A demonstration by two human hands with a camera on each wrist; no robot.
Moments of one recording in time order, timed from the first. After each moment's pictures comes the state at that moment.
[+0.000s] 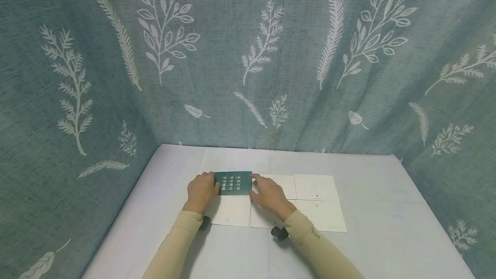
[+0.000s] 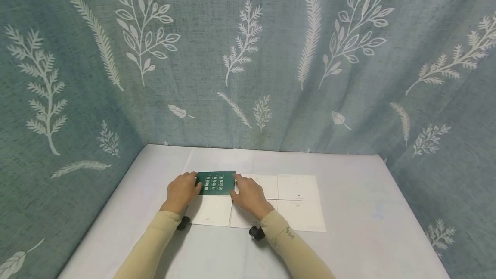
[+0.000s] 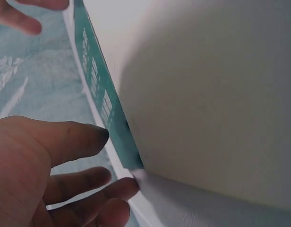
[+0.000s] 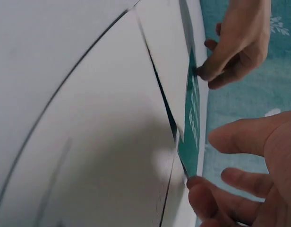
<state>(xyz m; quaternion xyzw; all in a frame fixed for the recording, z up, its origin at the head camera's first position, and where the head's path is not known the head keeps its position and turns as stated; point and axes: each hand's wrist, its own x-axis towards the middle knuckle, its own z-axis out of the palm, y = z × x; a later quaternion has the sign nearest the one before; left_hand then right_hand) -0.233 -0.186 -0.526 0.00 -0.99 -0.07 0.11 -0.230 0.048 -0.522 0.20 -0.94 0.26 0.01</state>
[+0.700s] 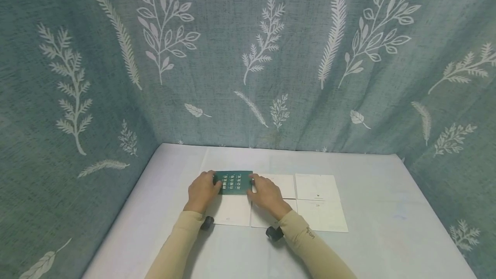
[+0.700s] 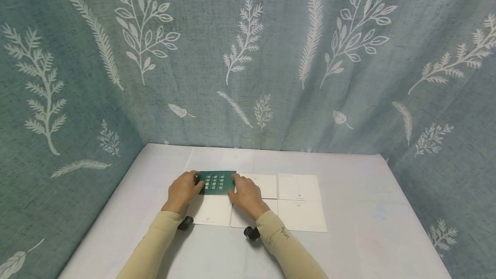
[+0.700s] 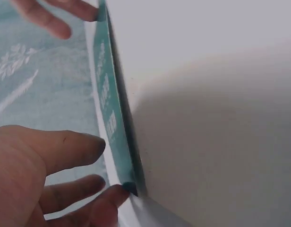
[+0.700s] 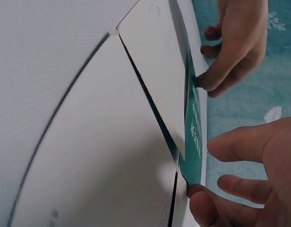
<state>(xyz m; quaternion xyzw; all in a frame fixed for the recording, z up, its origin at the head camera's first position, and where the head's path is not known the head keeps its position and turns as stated) -0.232 -0.184 -0.525 0.05 -0.98 -0.19 0.07 -0.234 0.032 -0.525 0.16 -0.95 0.27 -0.02</state>
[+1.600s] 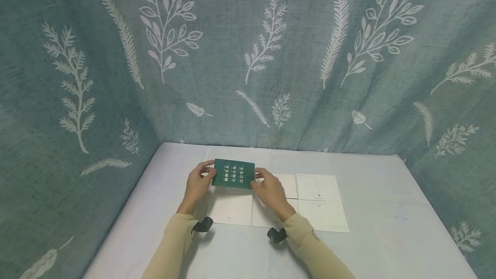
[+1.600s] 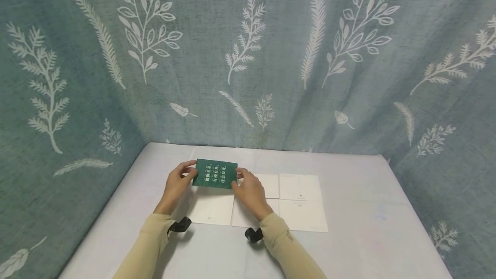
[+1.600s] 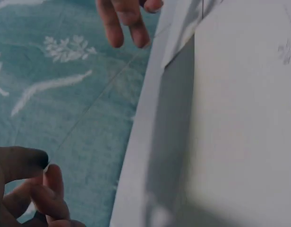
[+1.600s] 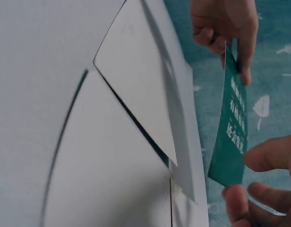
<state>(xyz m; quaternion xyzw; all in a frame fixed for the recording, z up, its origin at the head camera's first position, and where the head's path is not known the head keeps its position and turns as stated) -0.228 -0.202 -0.511 0.11 -0.84 -0.52 0.09 -0.232 0.037 -0.524 0.10 -0.90 0.43 0.02</state>
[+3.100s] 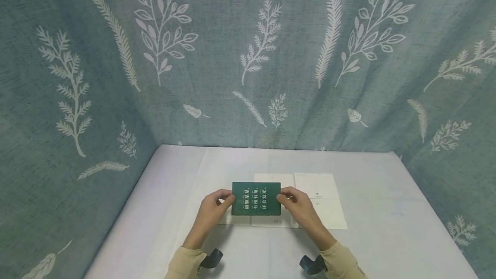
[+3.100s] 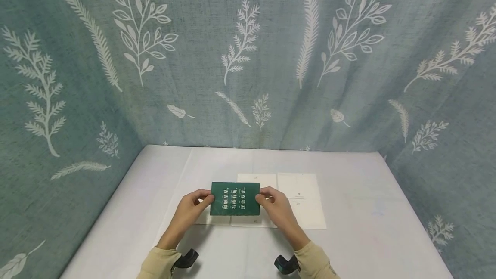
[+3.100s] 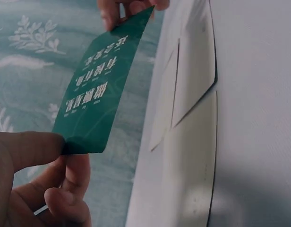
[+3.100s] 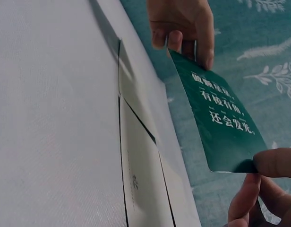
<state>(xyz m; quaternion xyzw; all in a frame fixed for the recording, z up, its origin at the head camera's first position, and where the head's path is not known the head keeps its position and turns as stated) -0.158 -0.149 -0.511 0.01 -0.88 -0.48 0.04 -0.173 0.123 -0.517 0.04 -0.83 0.55 -0.02</state>
